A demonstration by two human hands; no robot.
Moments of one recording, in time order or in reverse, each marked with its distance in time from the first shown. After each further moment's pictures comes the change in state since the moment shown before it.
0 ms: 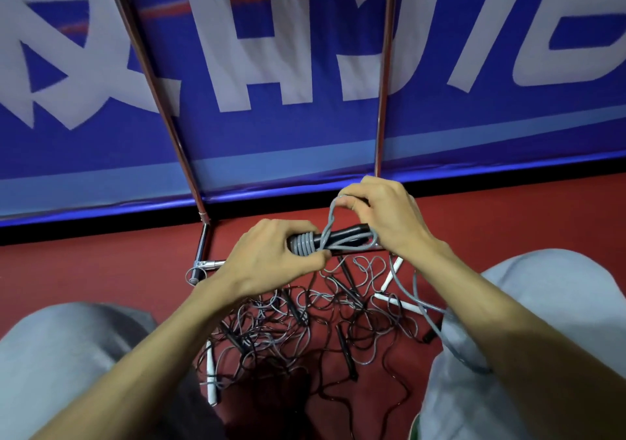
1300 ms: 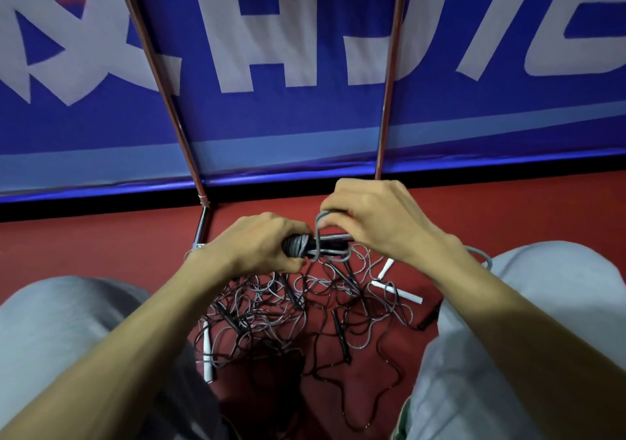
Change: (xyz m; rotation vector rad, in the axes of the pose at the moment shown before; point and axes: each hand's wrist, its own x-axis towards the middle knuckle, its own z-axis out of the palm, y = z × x) left_hand 0.007 -0.018 0.001 0.408 -0.260 0.055; right_hand -0.016 -0.021 -0.006 -0.194 -0.057 -0.456
